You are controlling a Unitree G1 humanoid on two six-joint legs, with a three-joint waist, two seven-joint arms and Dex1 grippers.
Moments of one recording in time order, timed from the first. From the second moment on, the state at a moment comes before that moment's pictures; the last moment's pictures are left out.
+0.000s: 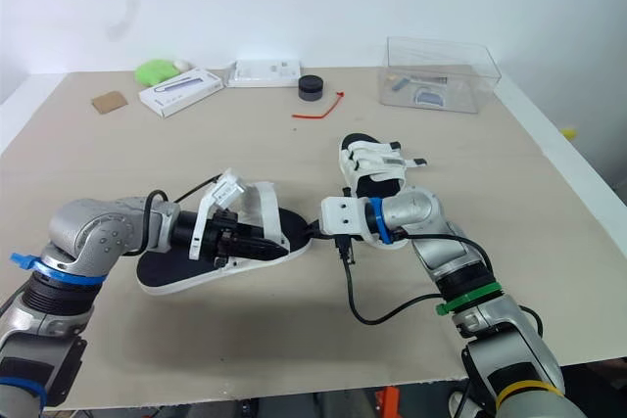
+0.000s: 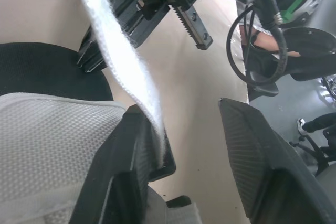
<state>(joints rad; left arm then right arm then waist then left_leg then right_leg) -0.64 0.59 -0.15 -0.17 -0.80 1.22 -0.95 -0.66 -0.57 0.35 0.24 -0.01 -0.13 1.21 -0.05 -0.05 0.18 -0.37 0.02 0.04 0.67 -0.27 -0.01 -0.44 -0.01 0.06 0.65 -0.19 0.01</state>
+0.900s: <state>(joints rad) -0.68 0.58 -0.12 -0.05 -0.72 1.11 -0.95 -0.67 -0.57 0.35 0.27 -0.01 -0.15 1.22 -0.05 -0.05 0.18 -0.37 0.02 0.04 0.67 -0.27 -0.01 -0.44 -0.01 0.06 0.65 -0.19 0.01</state>
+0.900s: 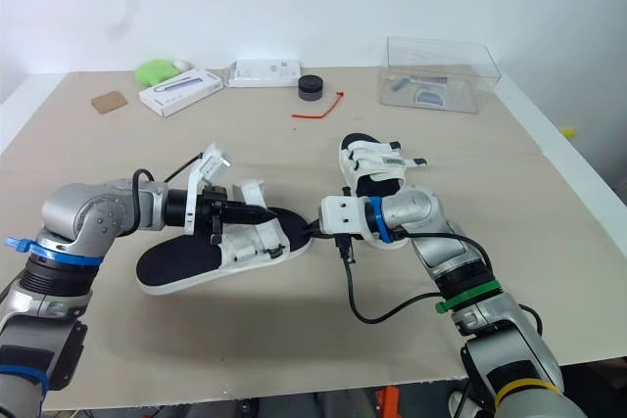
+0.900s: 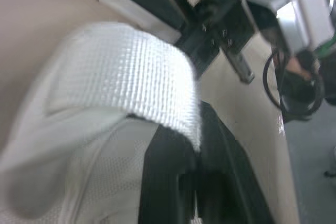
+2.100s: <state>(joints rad) -0.62 0.64 -0.27 -0.13 -0.57 0.93 -1.05 -0.67 -0.57 0.36 0.27 -0.02 -0.16 1.22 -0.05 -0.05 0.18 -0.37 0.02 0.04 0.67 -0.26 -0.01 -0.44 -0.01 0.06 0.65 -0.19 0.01</state>
